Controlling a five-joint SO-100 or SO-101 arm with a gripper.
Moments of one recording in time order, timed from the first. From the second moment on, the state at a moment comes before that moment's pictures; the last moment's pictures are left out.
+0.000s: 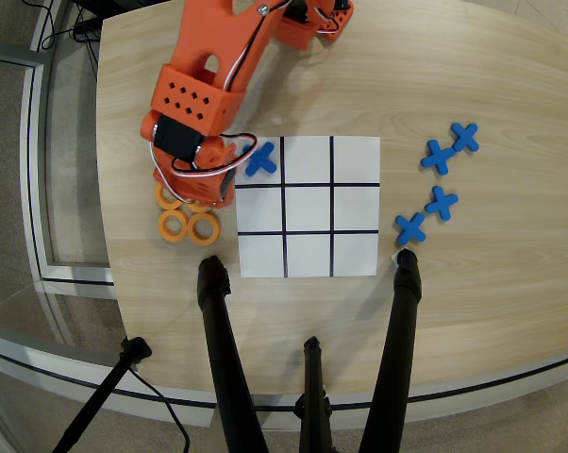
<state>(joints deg) 29.3 93.4 111.6 45.8 -103.0</state>
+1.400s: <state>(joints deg) 30.1 81.2 110.2 40.3 -104.3</state>
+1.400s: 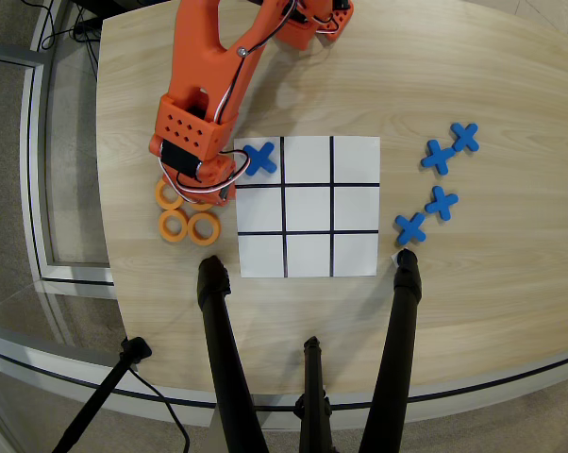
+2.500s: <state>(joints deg) 49.3 85.5 116.2 55.1 -117.6</state>
